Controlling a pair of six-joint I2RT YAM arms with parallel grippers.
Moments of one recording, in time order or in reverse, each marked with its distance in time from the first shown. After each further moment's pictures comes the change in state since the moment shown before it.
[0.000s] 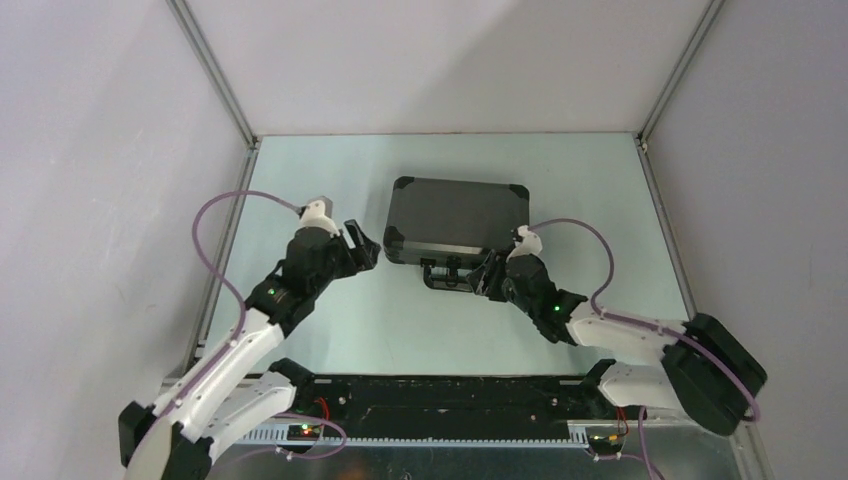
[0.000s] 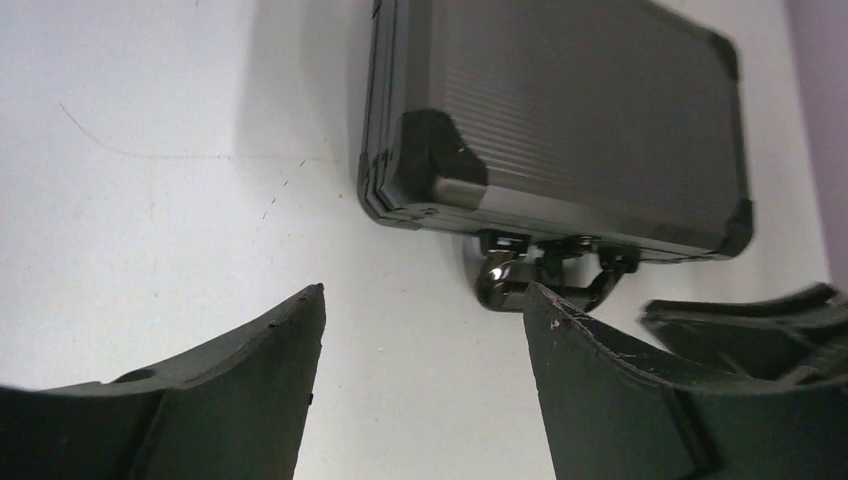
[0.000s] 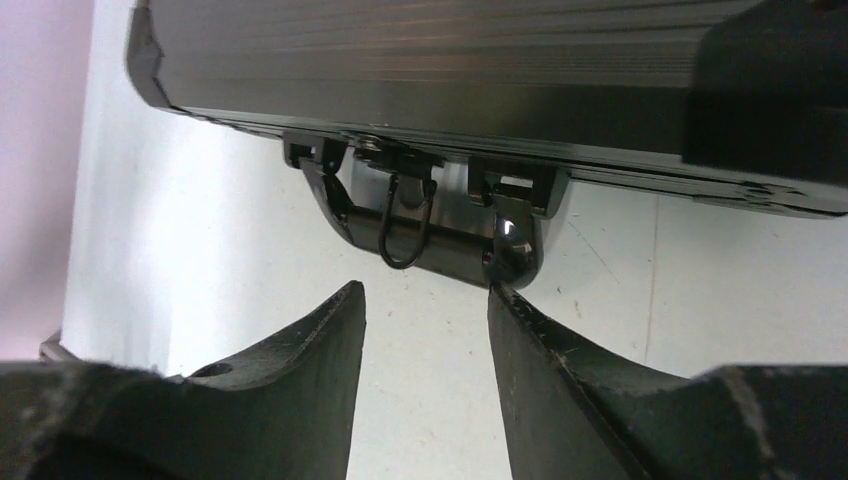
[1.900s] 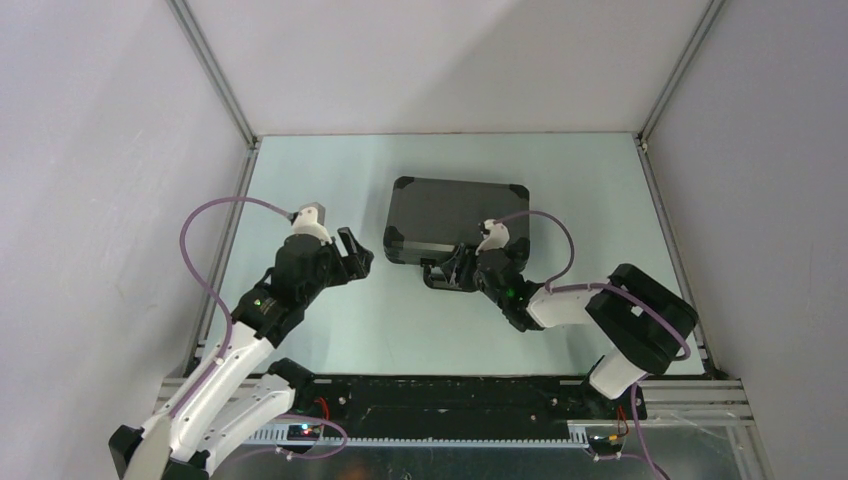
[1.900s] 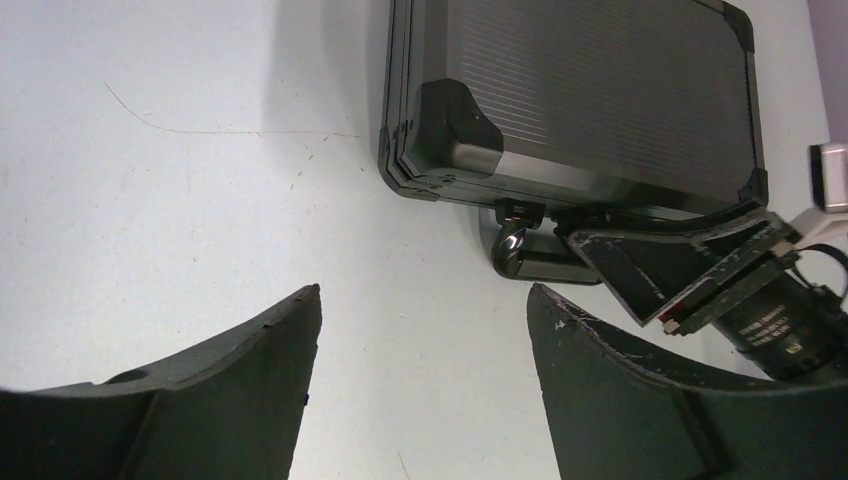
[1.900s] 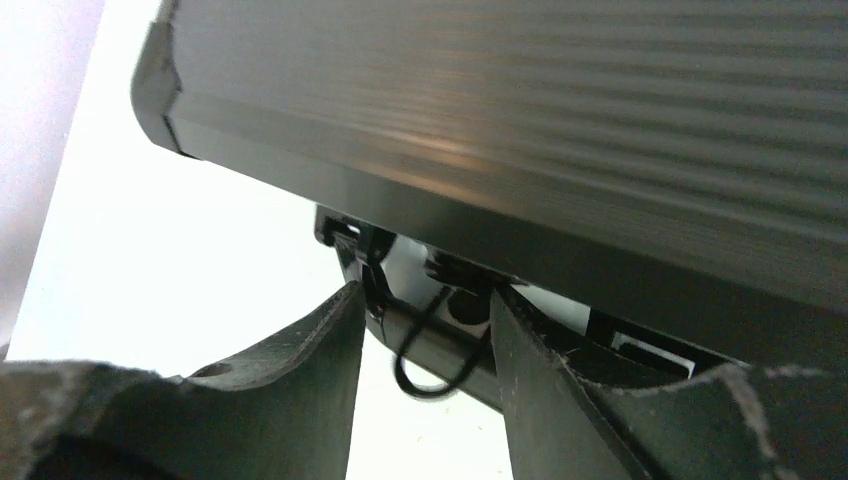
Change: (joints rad) left arm 0.000 -0.148 0.019 -0.145 -0.005 0.034; right arm 0.061 0.456 0.114 0.409 0.027 -0.095
